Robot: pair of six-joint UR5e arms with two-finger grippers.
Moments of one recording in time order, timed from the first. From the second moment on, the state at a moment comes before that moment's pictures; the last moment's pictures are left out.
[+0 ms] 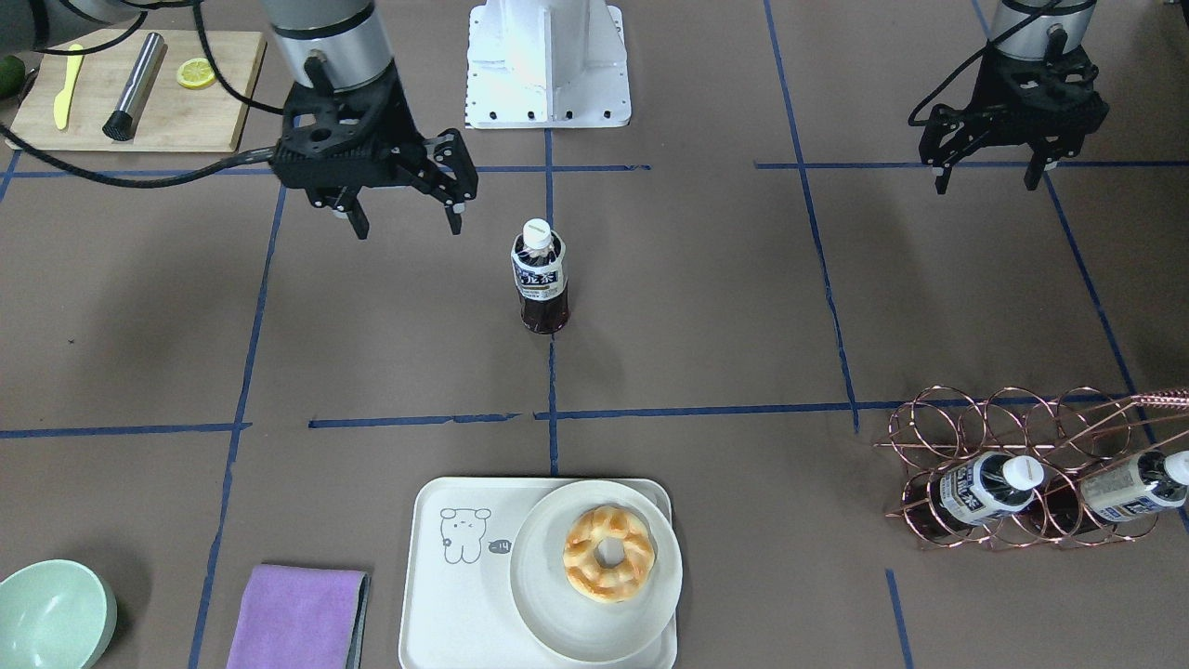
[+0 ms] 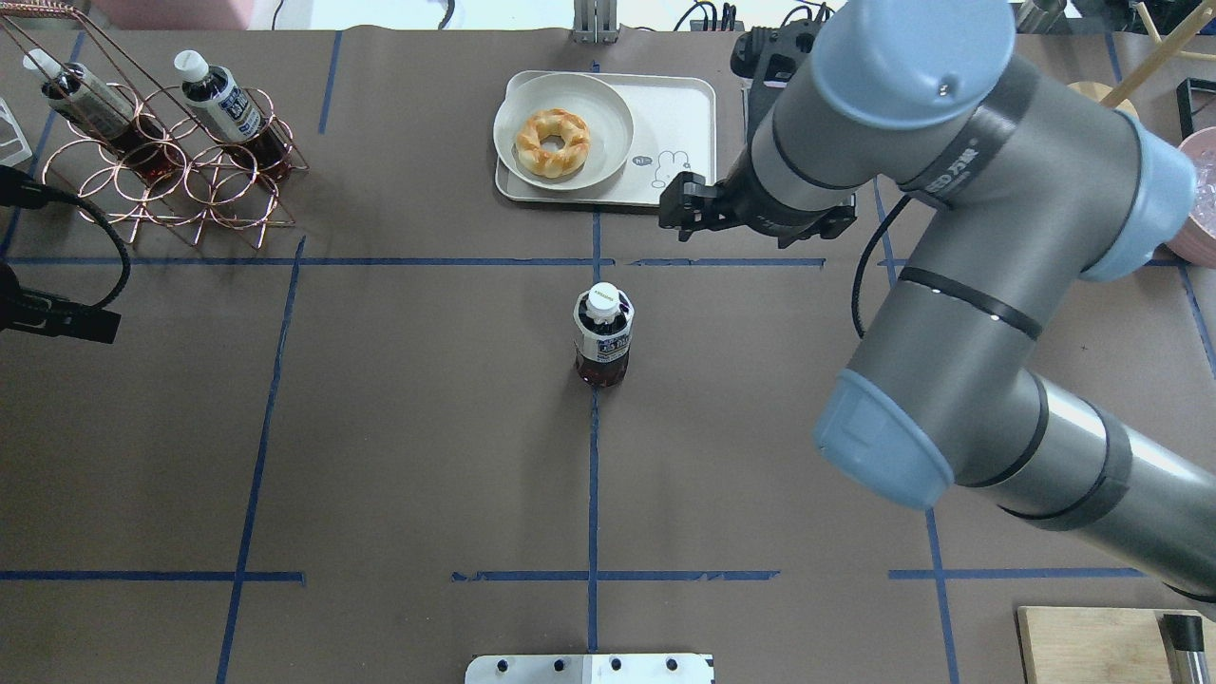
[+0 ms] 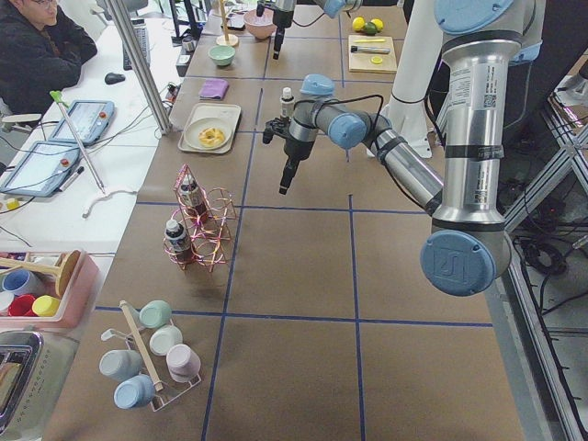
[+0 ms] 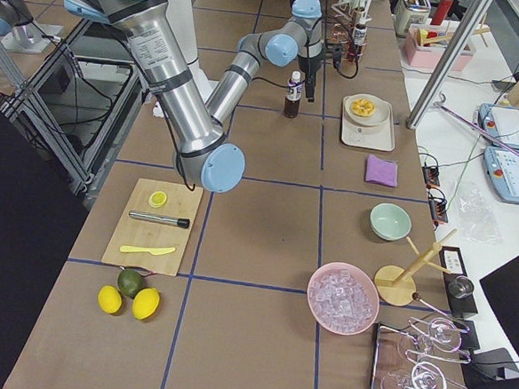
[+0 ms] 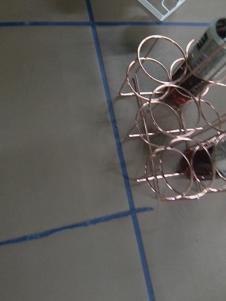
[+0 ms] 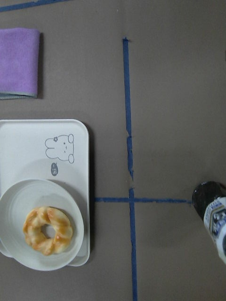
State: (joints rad) left arm -0.85 -1.51 -2.31 -1.49 -1.80 -0.73; right arm 0.68 -0.85 1.98 -1.86 1.85 1.17
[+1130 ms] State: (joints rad) left arm -0.97 -1.48 -2.30 -1.49 -1.98 -0.62; right arm 0.53 -0.67 1.75 -1.88 1.72 1.29
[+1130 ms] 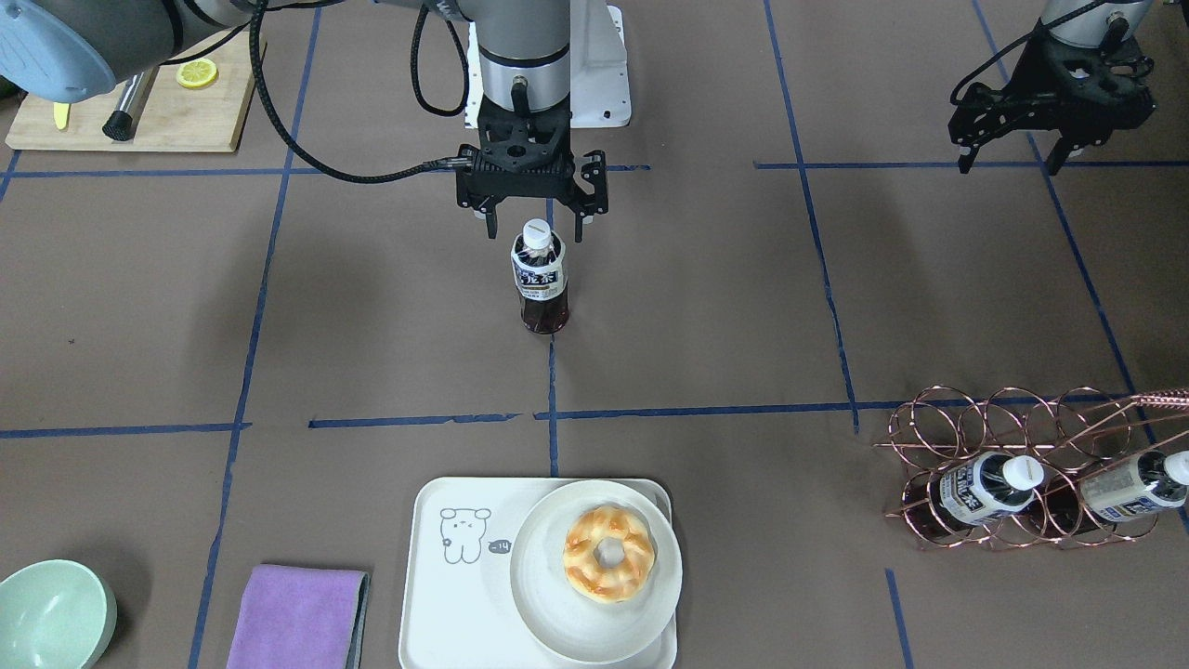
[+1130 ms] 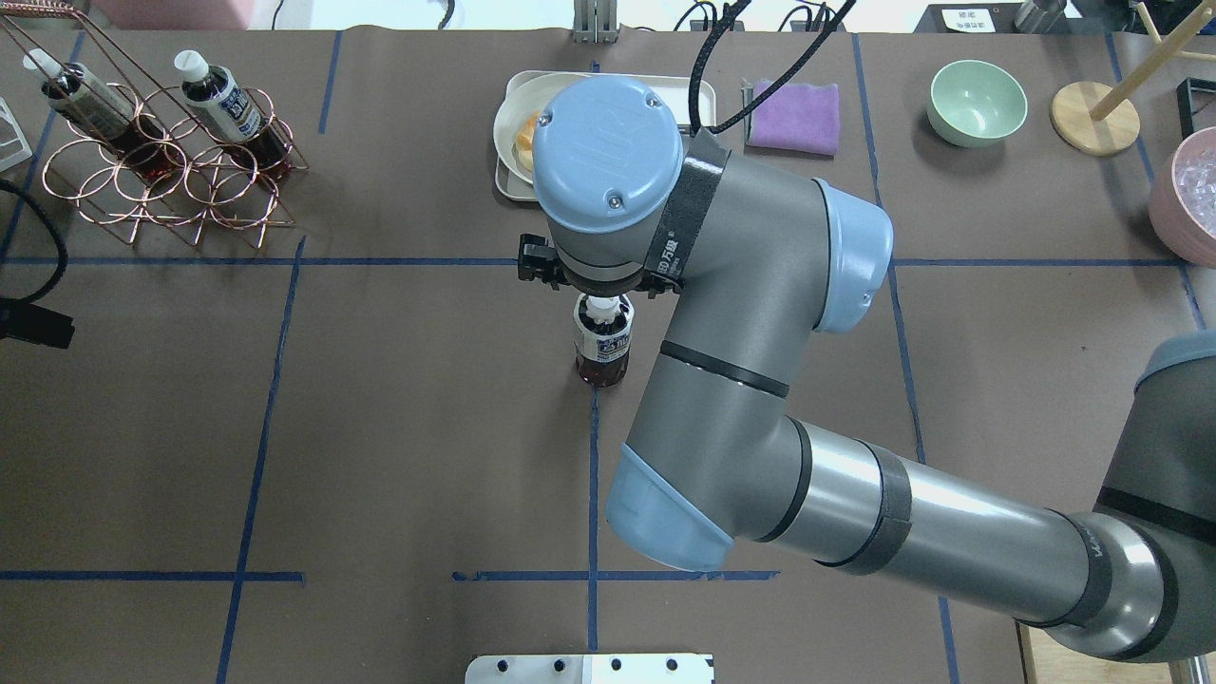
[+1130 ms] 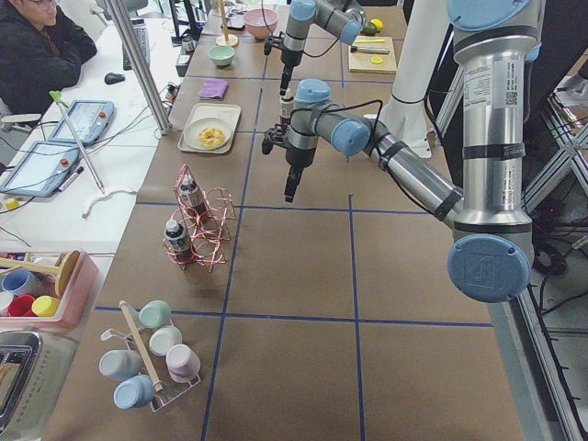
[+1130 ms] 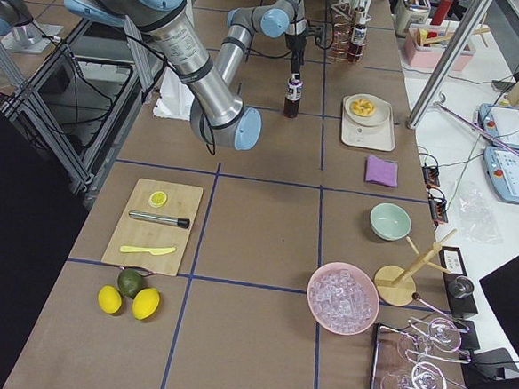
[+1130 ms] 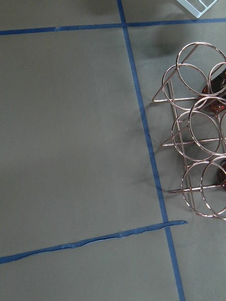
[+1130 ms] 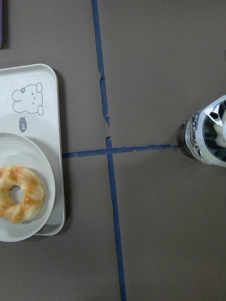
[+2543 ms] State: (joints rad) left arm -0.97 -1.50 -2.28 -1.49 -1.98 -0.62; right arm 0.53 -0.68 1.76 -1.88 1.75 1.29
